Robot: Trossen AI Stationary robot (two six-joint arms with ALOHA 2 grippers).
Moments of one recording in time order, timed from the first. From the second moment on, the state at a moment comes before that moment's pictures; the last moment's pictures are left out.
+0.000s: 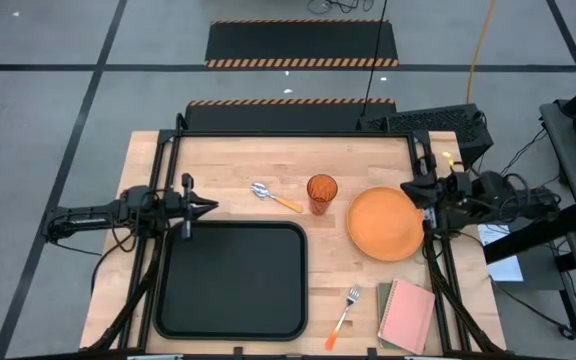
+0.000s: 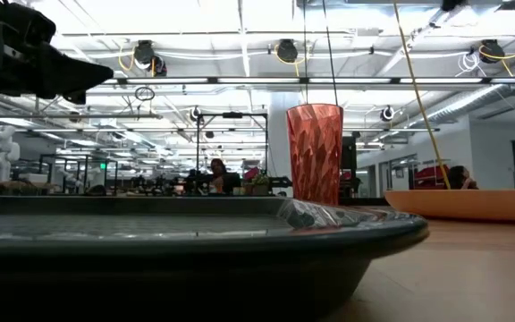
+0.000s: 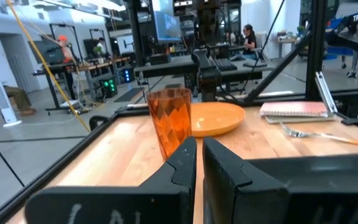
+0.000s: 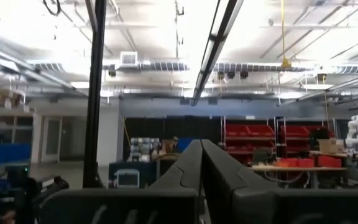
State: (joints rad) left arm 0.10 0.01 0.01 0.06 0.05 0.13; right arm 0.11 0.28 0.37 0.38 0.08 -0.04
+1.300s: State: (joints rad) left arm 0.10 0.01 0.01 0.13 0.04 -0.01; right arm -0.05 1.26 1.16 -0.51 0.23 0.09
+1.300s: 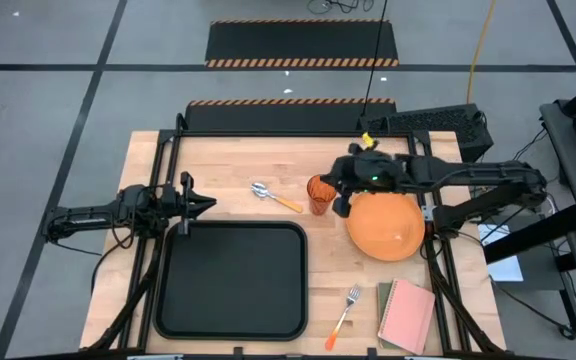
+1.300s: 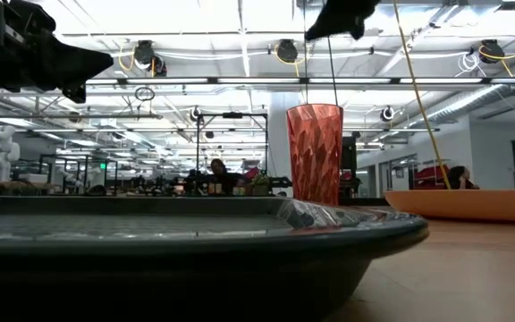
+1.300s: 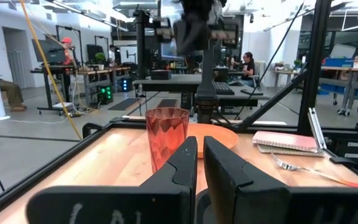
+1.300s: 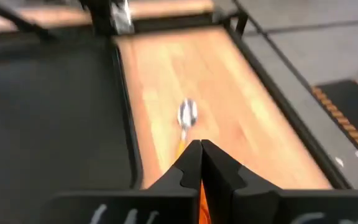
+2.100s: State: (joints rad) left arm 0.10 0.01 0.01 0.13 -0.01 -0.01; right arm -0.05 1.43 1.16 -0.65 0.15 0.02
